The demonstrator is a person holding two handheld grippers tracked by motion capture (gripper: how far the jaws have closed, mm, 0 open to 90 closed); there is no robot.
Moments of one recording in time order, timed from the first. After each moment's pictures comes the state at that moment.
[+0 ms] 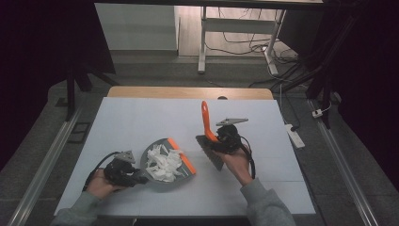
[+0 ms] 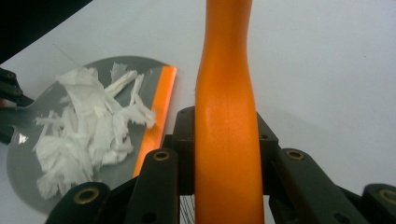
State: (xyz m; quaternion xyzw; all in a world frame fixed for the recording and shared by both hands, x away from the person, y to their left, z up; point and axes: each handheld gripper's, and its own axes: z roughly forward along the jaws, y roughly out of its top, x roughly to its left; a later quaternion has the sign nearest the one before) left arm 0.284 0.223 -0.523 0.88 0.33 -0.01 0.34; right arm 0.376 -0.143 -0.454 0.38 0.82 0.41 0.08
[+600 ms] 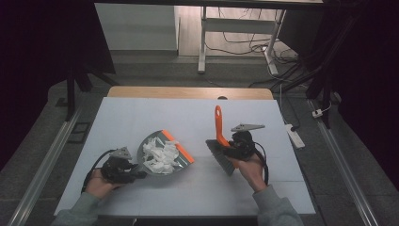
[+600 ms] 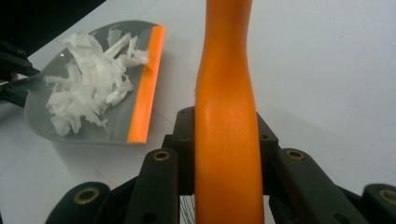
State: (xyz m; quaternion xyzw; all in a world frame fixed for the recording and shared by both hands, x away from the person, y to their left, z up) left arm 0.280 0.226 -0.512 0.86 0.37 0.02 0.36; right arm 0.362 -0.183 -0.457 0.38 0.81 0.43 0.06
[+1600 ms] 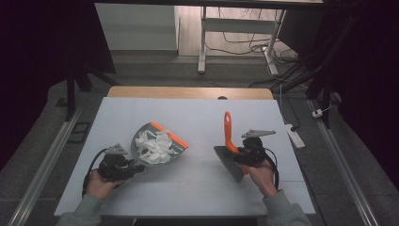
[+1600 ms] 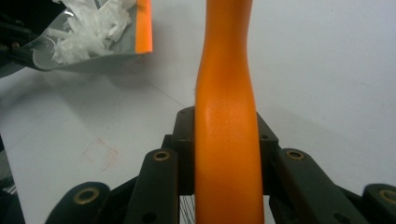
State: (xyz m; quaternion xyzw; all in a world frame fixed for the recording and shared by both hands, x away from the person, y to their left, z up) left arm 0.275 0.229 -0.504 0.81 0.45 0.06 0.38; right arm 0.350 -0.213 -0.463 0.38 0.82 0.43 0.05
